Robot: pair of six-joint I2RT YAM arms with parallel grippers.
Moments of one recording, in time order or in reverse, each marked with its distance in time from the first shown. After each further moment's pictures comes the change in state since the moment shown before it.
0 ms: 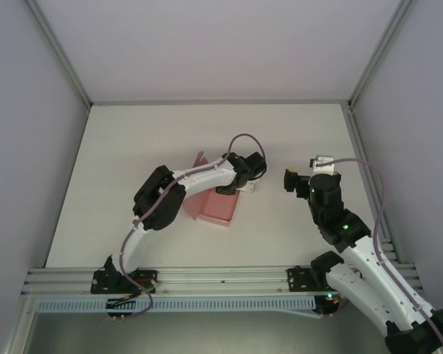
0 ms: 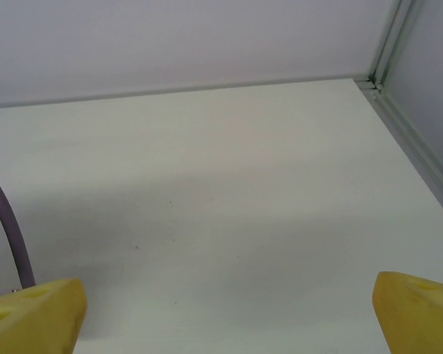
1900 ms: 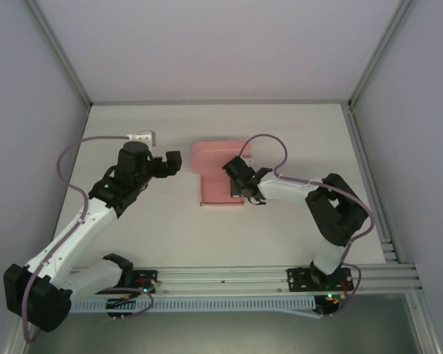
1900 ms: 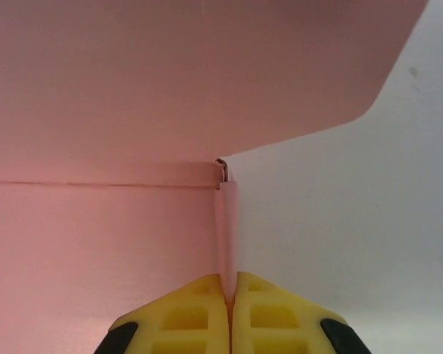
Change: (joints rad) left arm 0.484 -1.181 -0.890 0.599 0.374 -1.159; right arm 0.306 1.101 0.419 0.009 -0.134 0.412
